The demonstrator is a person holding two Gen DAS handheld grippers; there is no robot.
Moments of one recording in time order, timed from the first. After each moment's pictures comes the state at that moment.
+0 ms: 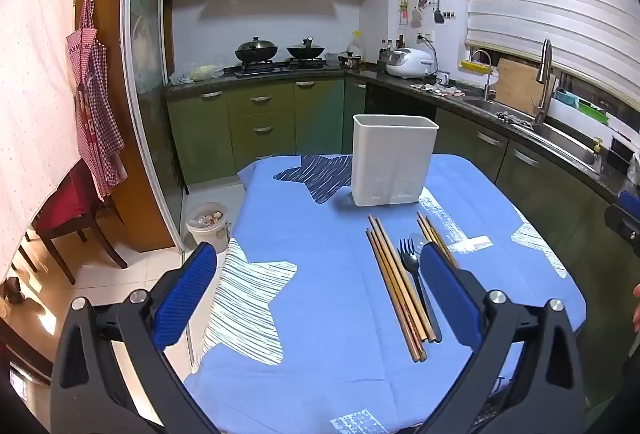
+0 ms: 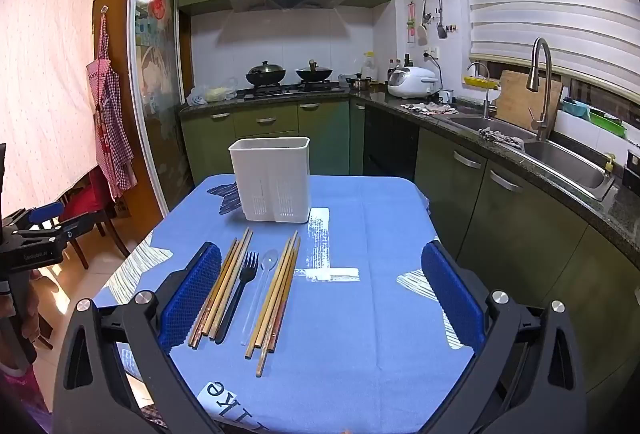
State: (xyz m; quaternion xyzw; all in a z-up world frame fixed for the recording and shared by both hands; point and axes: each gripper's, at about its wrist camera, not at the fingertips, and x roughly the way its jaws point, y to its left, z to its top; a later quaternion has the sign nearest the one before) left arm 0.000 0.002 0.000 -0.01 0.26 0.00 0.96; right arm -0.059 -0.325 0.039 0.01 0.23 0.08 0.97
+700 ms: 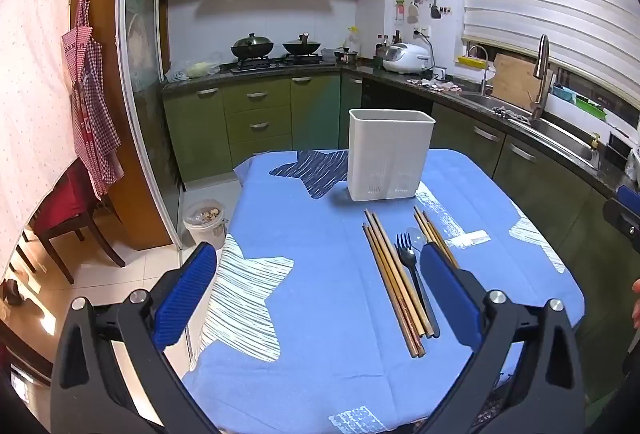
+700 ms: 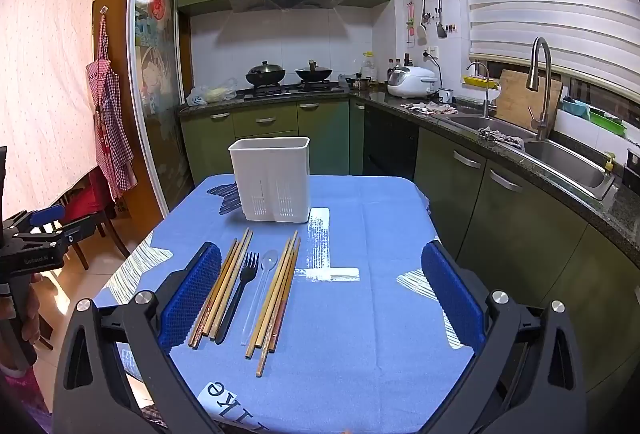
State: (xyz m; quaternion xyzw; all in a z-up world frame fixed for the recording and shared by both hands) left arm 0.001 -0.003 -0.005 0.01 0.27 -0.01 0.96; right arm -0.059 -0.326 0.039 0.01 0.23 0.08 0.97
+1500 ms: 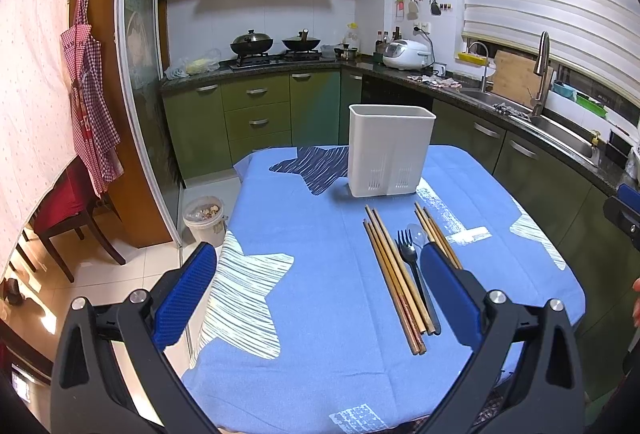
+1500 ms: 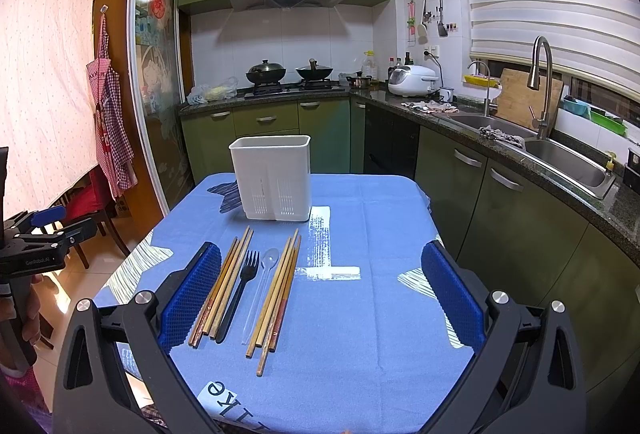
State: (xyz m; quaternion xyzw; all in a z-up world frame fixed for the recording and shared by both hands) left arm 0.004 -0.002 -0.008 0.01 0.28 -0.01 0.96; right arm -0.059 -0.326 0.039 0.01 0.23 0.08 0.97
